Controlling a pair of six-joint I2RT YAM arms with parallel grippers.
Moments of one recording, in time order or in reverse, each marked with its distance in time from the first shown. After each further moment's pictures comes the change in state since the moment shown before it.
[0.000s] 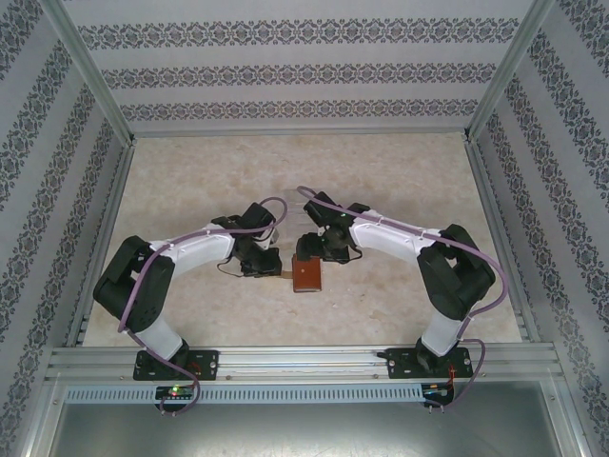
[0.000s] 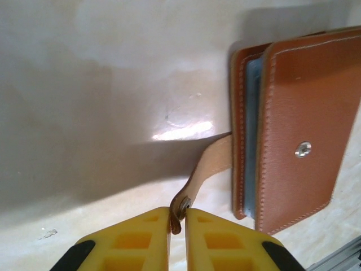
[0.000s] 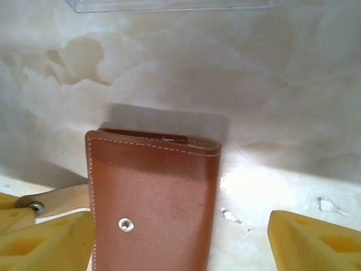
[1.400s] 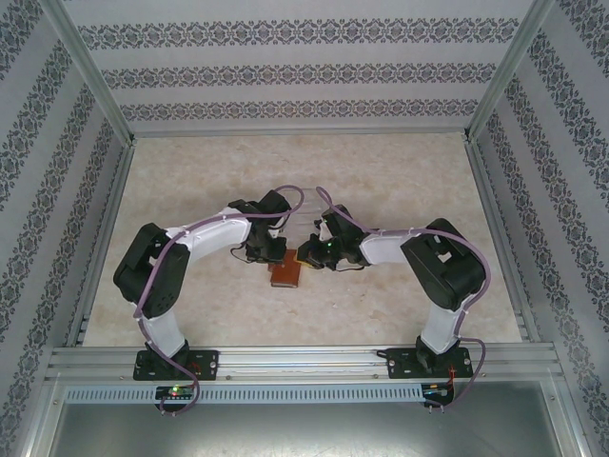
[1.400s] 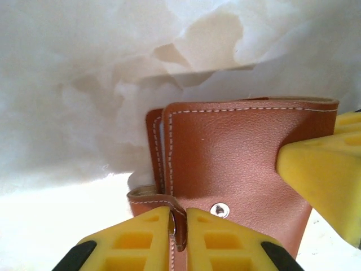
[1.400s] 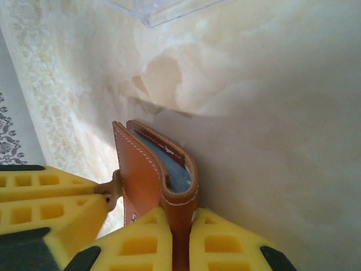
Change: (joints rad) left arm -0.045 0.130 0.253 -0.200 -0.226 0.095; right arm -0.104 0.061 -0.343 0.777 -0.447 0.269
